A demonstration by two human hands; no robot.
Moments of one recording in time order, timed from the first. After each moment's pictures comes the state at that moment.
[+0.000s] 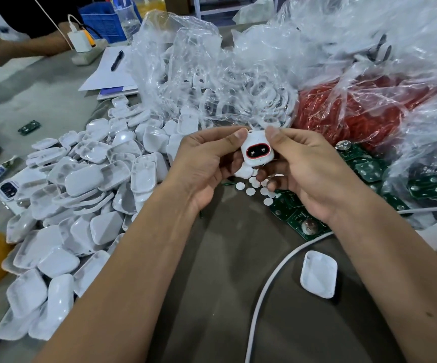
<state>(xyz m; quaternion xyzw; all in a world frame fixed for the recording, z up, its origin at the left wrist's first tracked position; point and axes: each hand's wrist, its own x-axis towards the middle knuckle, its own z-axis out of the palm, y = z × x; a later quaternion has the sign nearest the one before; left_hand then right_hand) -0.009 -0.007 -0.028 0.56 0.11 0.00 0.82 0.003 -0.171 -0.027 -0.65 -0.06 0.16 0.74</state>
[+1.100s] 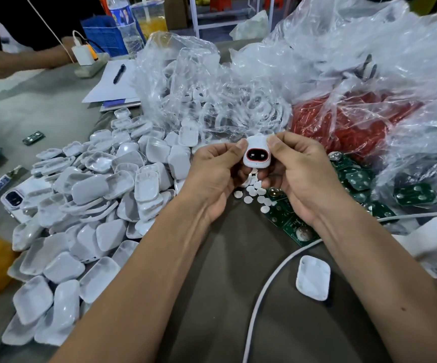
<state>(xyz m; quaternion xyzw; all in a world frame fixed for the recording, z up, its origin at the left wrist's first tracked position) -0.010 -0.027 -0.031 0.56 0.13 0.02 0.82 0.003 -0.164 -0.027 -0.63 -0.04 0.08 0.77</state>
